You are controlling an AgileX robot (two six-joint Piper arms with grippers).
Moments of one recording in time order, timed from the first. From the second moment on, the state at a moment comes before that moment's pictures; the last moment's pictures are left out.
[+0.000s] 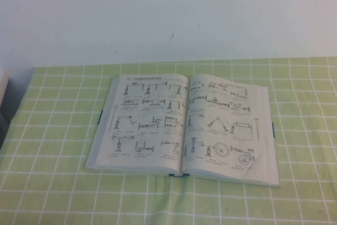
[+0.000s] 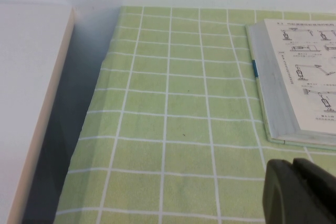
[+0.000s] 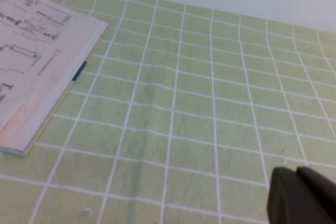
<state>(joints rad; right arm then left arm) -0.04 -0.01 0.02 0.00 0.42 -0.19 -0.06 -0.01 0.02 -0.03 0.36 -0.12</state>
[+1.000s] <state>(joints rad) -0.04 -0.01 0.02 0.00 0.42 -0.19 -0.06 -0.01 0.02 0.00 0.36 -0.12</state>
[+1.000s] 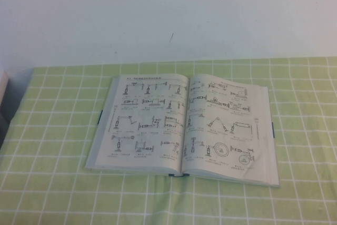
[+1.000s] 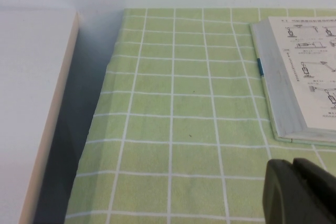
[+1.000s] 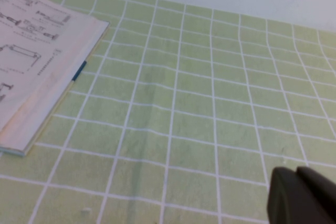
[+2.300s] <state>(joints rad) -0.04 -0.01 -0.14 -0.04 -0.12 -0.05 -0.06 -0.01 -0.10 -0.03 -0.25 -0.13</state>
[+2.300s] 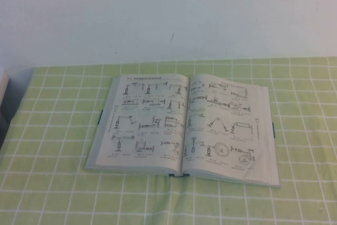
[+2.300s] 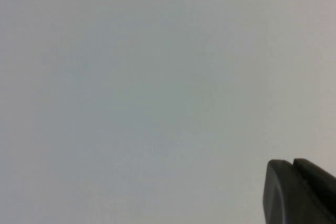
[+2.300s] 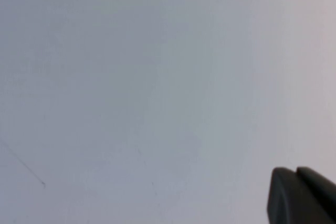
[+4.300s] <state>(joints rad) 0.16 1.89 -0.99 0.99 0.58 -0.99 -0.25 1.87 -1.09 -0.70 0.39 0.64</state>
